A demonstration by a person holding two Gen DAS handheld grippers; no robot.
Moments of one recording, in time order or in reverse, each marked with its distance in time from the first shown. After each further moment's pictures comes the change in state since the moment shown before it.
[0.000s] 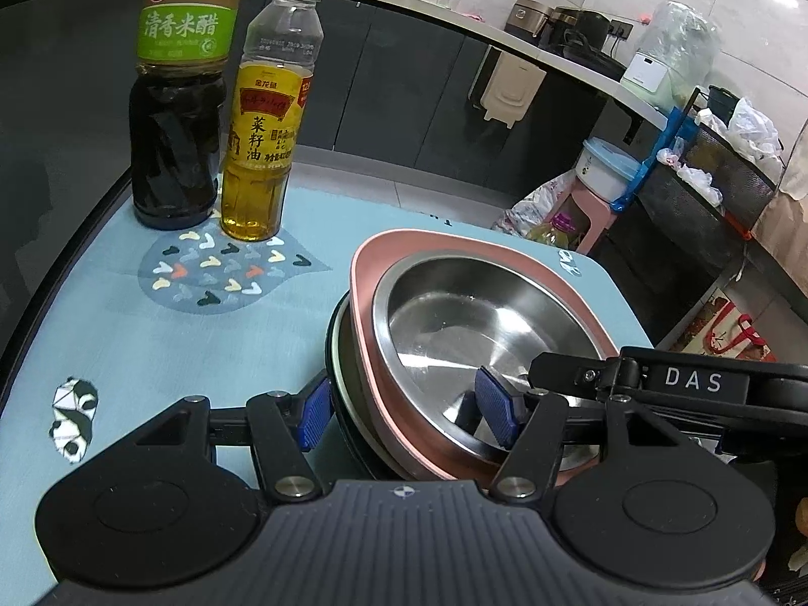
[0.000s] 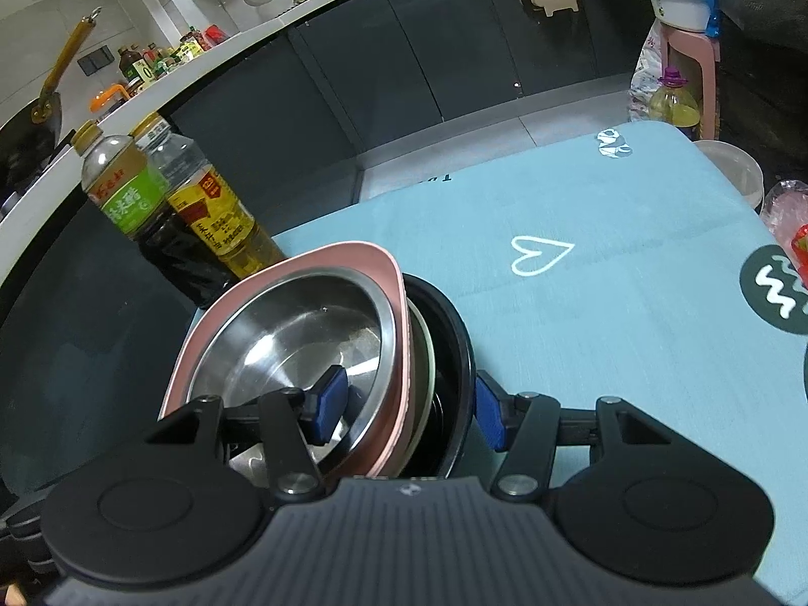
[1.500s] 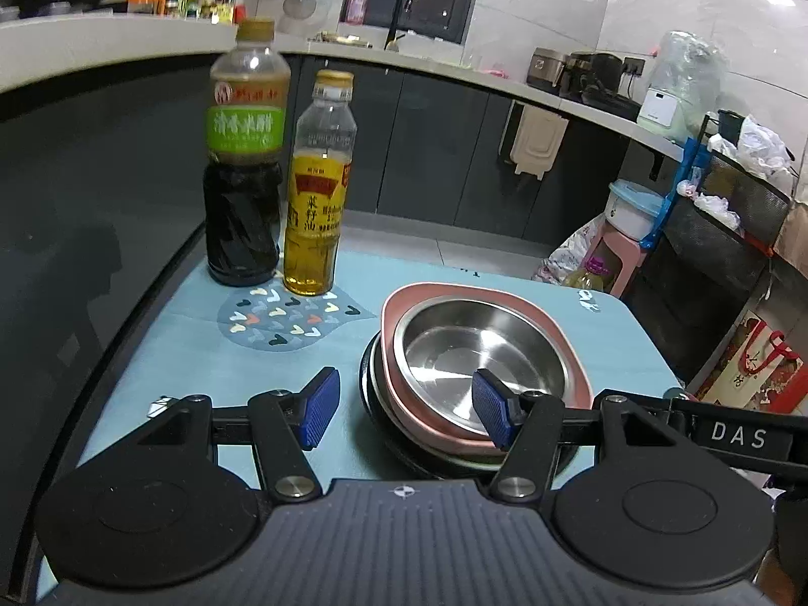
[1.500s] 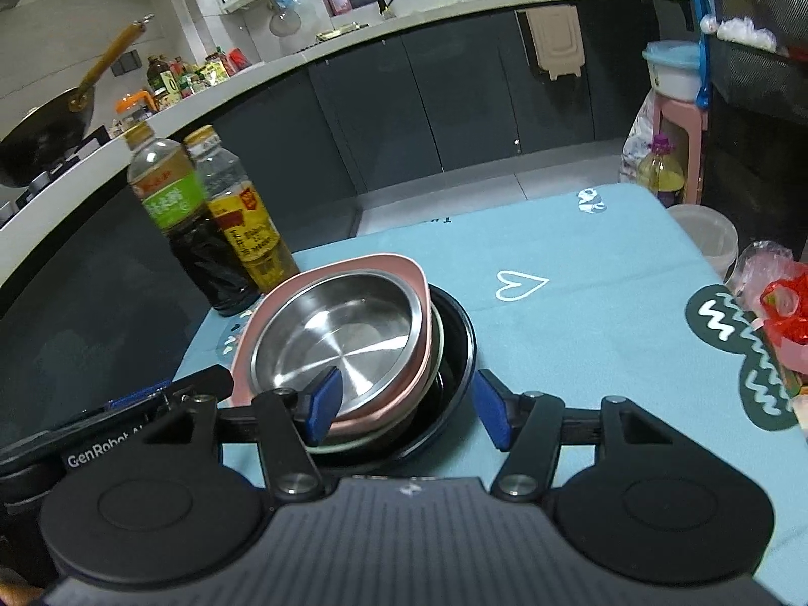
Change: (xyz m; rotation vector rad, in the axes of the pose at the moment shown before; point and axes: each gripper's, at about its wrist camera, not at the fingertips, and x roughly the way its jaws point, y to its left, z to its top) left arm -0.072 -0.019 -0.018 0.057 -0.159 0.135; right arm -0.061 0.023 -0.032 -0.107 -0.129 -0.043
